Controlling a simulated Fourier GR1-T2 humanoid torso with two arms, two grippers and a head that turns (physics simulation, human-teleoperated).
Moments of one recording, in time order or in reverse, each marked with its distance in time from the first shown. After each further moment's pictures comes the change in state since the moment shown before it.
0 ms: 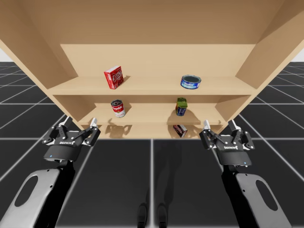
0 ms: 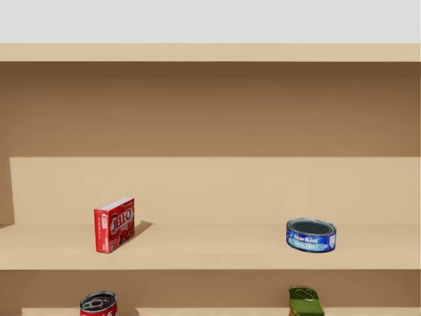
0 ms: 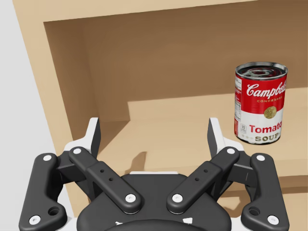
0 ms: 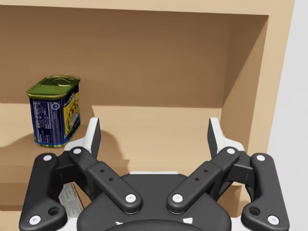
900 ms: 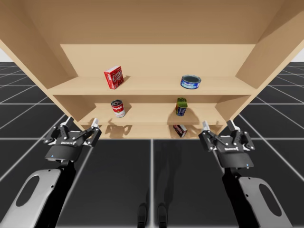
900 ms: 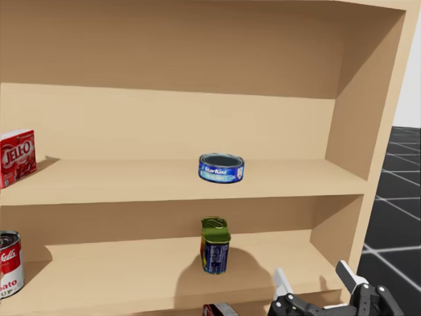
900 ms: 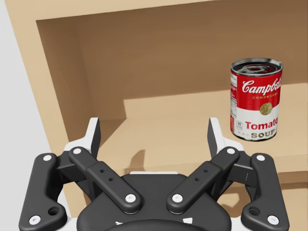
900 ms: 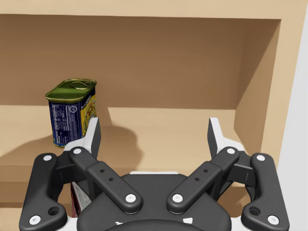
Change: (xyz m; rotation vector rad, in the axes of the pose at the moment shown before) left arm -0.001 -0.002 0.000 -0.012 0.008 -0.007; right arm 0.008 0.004 0.005 0.041 0.007 -0.032
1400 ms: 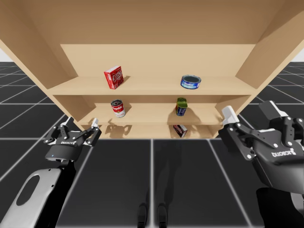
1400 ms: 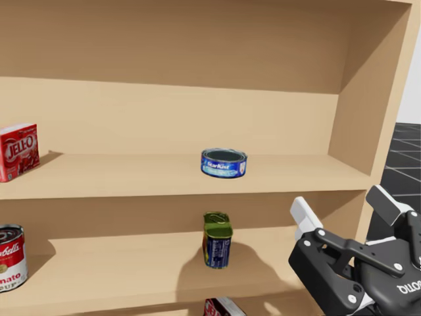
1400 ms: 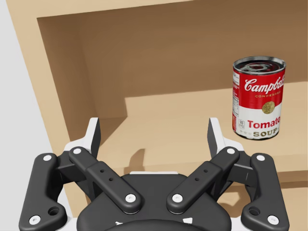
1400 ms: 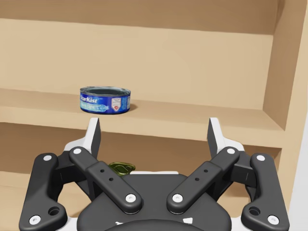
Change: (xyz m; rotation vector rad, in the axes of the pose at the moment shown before) left arm -0.001 0.001 -0.001 0.004 0.009 0.001; right arm 0.118 0.014 0.024 0.104 -0.124 0.016
